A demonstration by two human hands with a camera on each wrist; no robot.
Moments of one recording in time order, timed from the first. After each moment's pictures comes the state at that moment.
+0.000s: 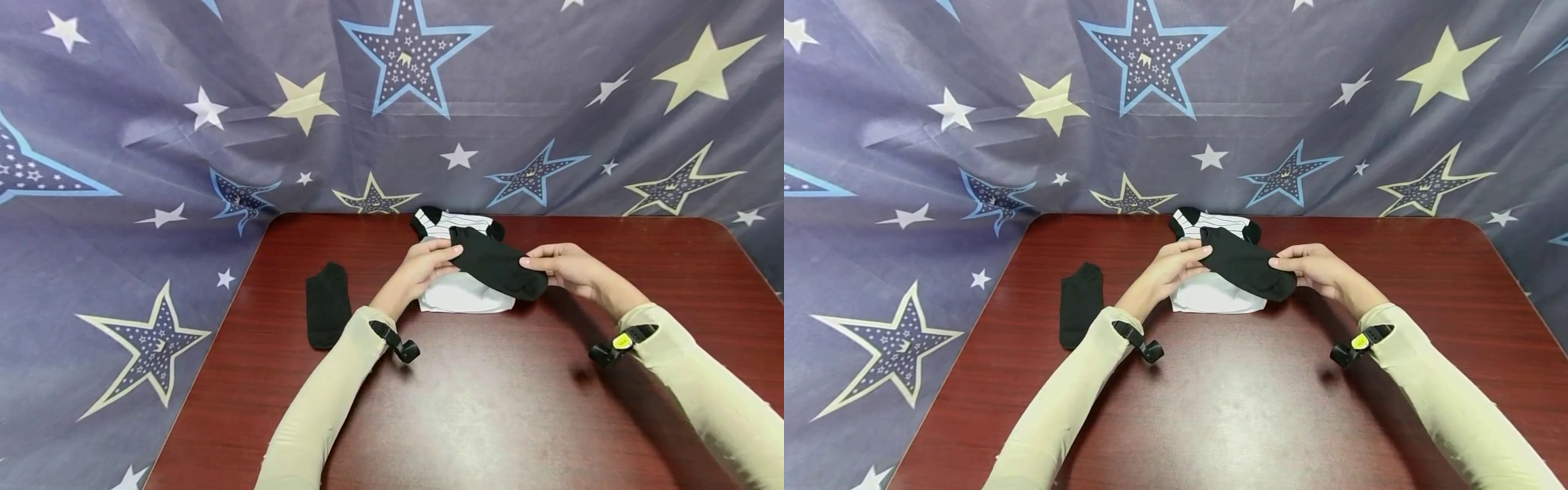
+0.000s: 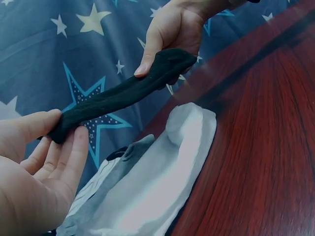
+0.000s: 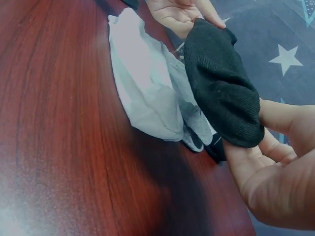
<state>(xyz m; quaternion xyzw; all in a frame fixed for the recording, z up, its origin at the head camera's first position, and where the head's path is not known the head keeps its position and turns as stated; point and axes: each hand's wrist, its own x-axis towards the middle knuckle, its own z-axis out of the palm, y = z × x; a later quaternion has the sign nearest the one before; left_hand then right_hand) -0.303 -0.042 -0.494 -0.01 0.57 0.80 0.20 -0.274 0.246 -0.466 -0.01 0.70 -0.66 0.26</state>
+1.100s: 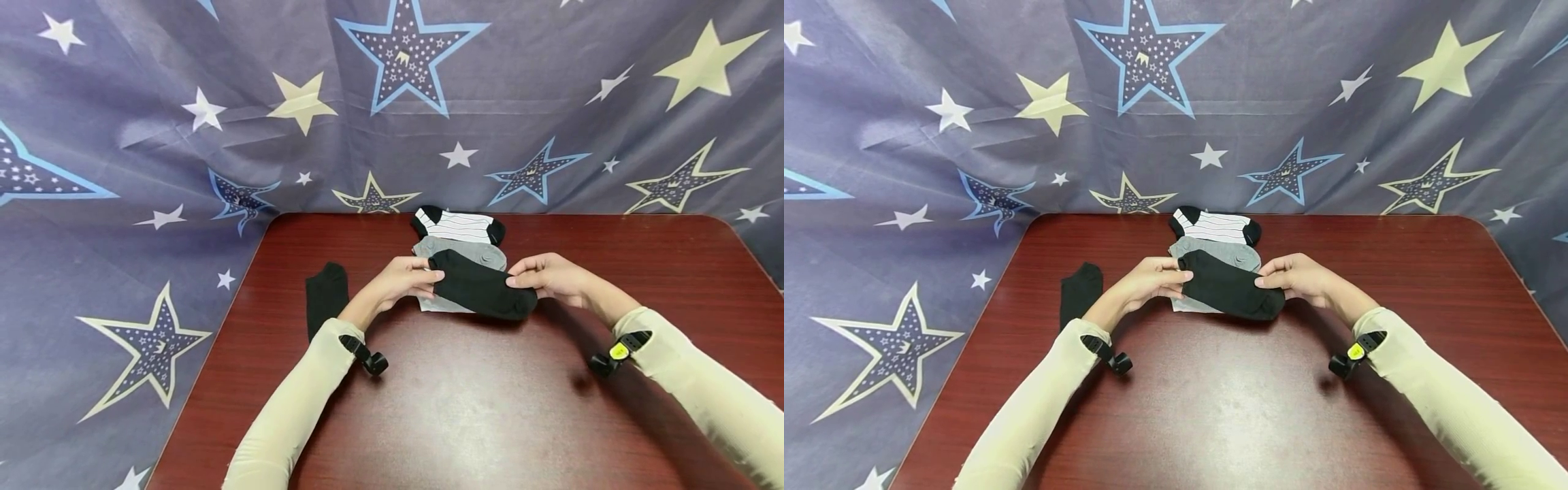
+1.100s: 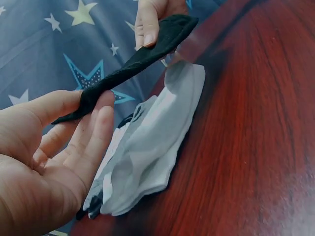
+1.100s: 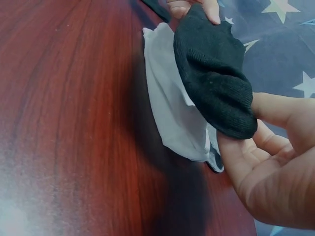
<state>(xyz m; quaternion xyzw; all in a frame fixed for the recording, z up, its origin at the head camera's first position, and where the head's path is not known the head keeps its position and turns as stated) -0.282 -0.093 -0.491 0.07 0.68 0.68 0.27 -0.263 0.227 -0.470 -0.05 0.72 -0.61 0.32</state>
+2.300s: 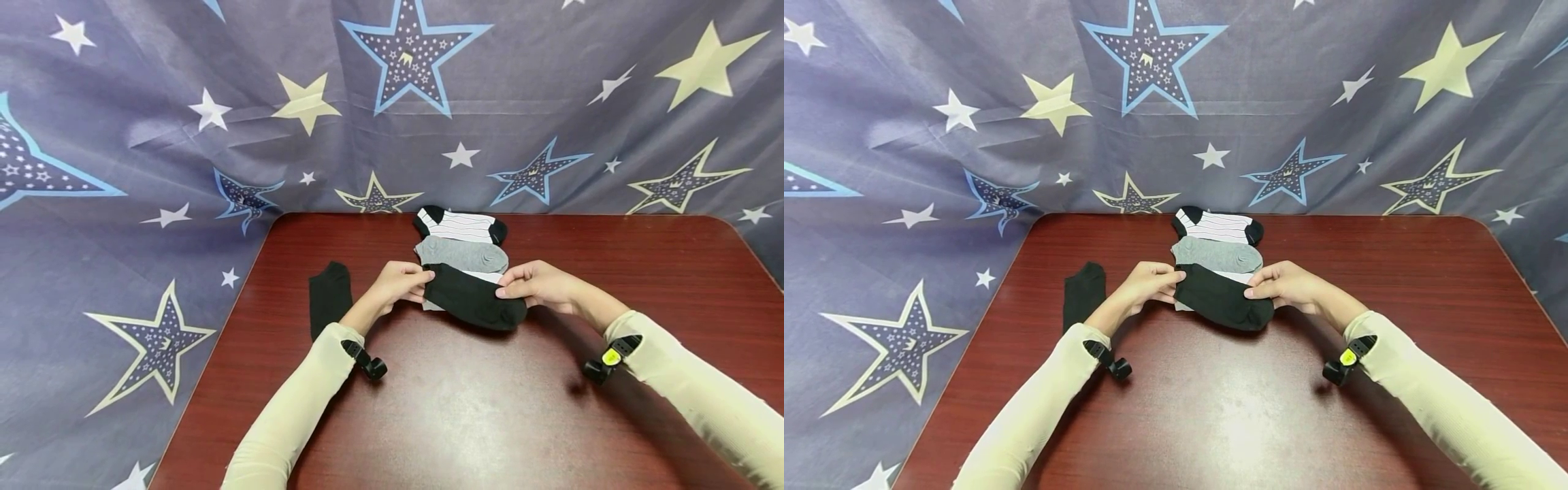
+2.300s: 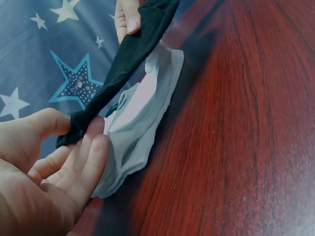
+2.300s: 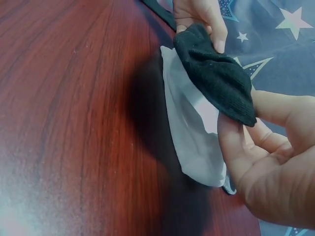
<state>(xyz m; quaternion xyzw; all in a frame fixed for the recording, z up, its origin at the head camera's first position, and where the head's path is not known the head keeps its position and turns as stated) -0.274 -0.099 -0.502 -0.01 0.73 0.65 0.21 -0.253 0.206 -0.474 -0.08 0.72 -0.60 0.34</state>
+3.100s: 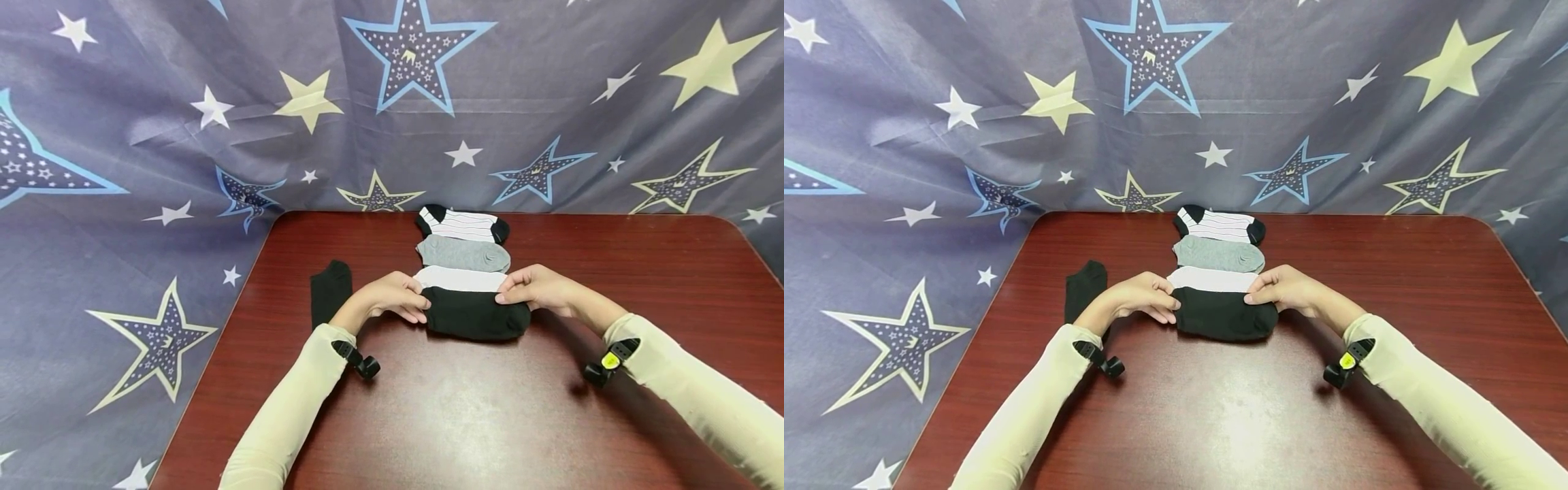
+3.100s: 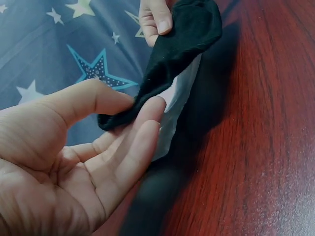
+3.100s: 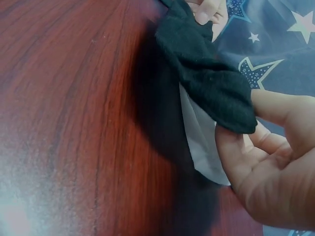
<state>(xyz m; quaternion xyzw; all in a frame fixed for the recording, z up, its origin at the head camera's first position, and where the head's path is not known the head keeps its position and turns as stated) -0.268 -0.123 -0.491 0.09 0.72 0.56 0.40 -0.252 0.203 -0.481 -0.08 0.75 -0.57 0.34</state>
